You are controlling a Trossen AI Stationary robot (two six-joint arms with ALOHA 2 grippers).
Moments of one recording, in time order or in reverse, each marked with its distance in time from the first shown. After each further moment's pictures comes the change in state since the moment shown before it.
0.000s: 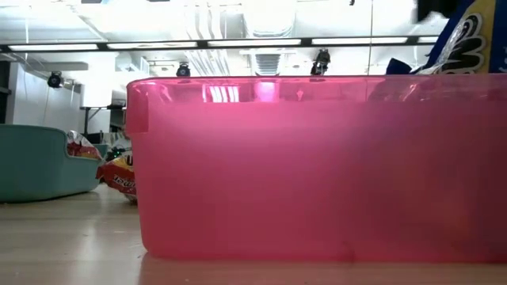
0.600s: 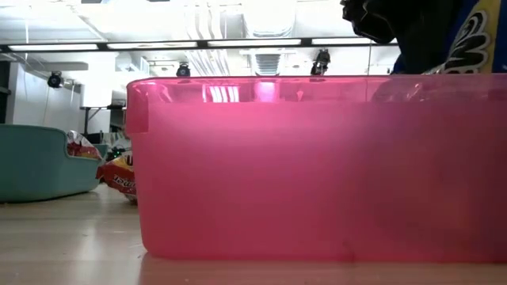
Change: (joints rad) left arm -0.083 0.003 -0.221 0.259 0.000 -0.096; right arm 0.052 0.173 -0.023 0.010 -0.015 0.185
